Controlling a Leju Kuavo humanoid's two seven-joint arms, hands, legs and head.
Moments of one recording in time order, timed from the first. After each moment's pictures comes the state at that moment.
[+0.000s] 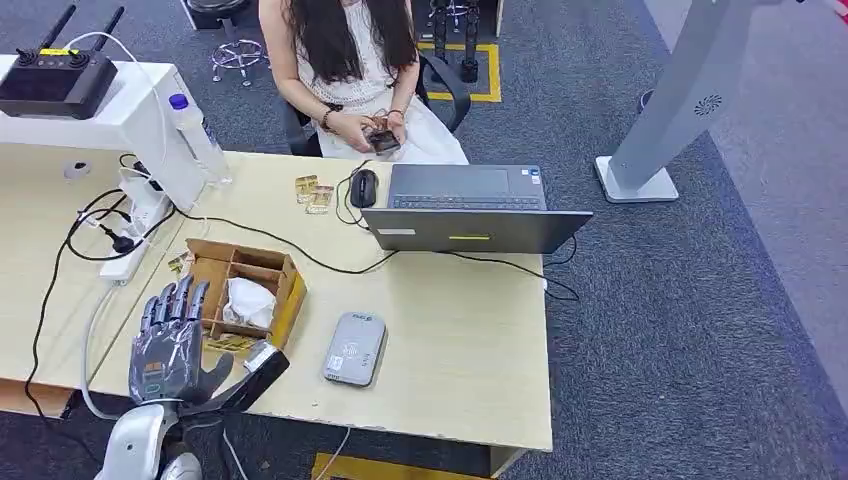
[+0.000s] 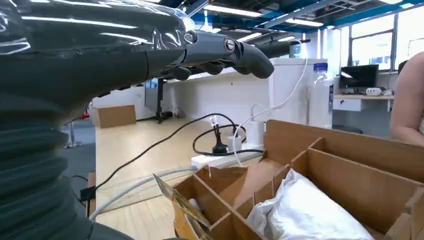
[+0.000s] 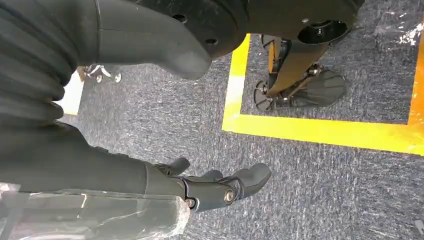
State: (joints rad) left arm 0.10 -0.11 0.06 -1.48 -1.53 0.09 -0.07; right arm -0.10 0.20 -1.19 -0.27 1.25 -0.07 -0.12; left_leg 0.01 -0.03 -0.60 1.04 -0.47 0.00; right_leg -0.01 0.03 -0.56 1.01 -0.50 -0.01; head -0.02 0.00
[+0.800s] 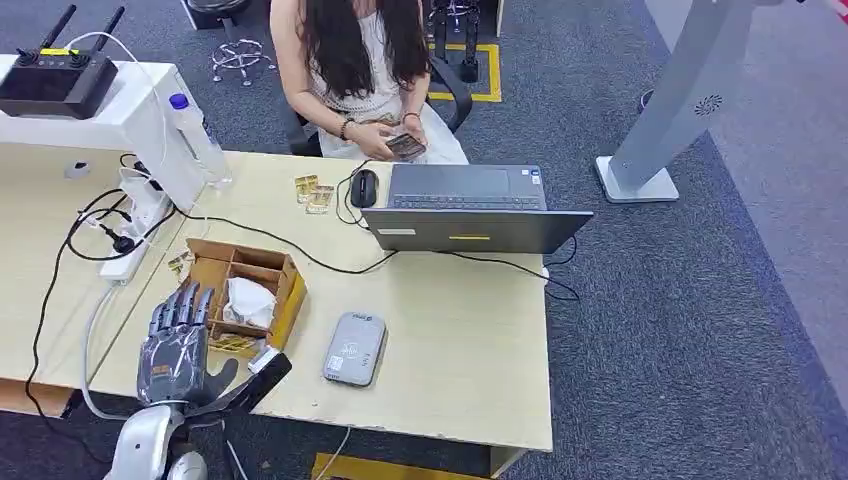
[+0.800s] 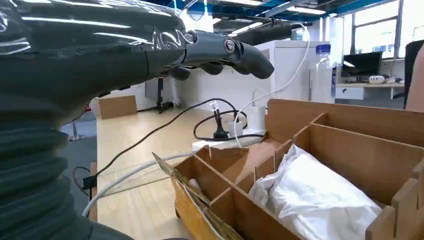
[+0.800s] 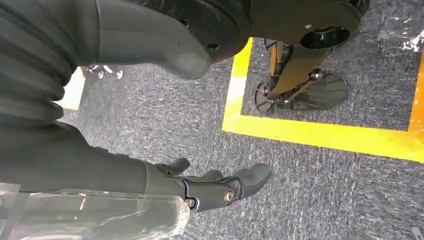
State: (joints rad) left arm 0.08 -0.13 0.09 -1.40 -1.54 0.12 -0.09; right arm -0.10 0.20 -1.19 -0.27 1.28 -0.06 -0.12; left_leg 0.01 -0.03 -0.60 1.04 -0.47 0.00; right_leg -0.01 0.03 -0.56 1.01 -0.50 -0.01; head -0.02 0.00
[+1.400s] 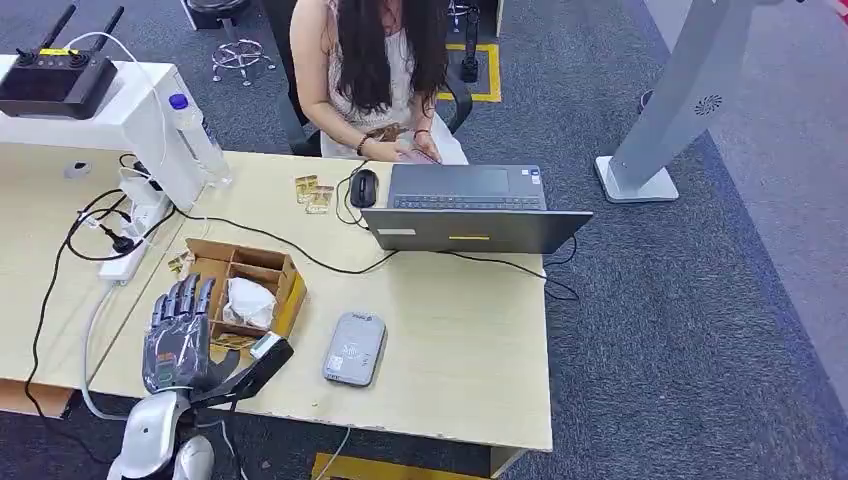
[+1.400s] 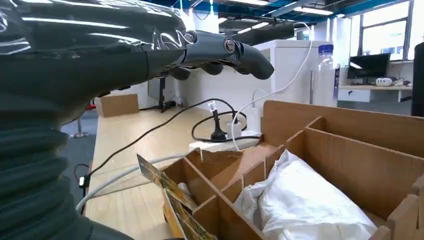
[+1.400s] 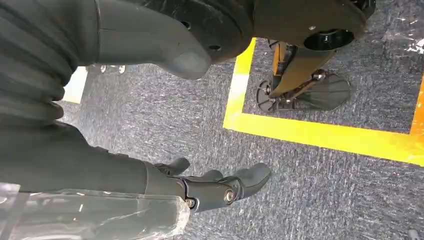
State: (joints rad) left arm 0.02 -0.13 0.09 -1.33 -1.54 0.15 -0.07; right arm -0.10 0.20 -1.17 -0.27 1.30 -0.06 -0.12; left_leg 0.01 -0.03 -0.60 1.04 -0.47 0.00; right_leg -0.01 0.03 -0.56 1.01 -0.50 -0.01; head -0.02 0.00
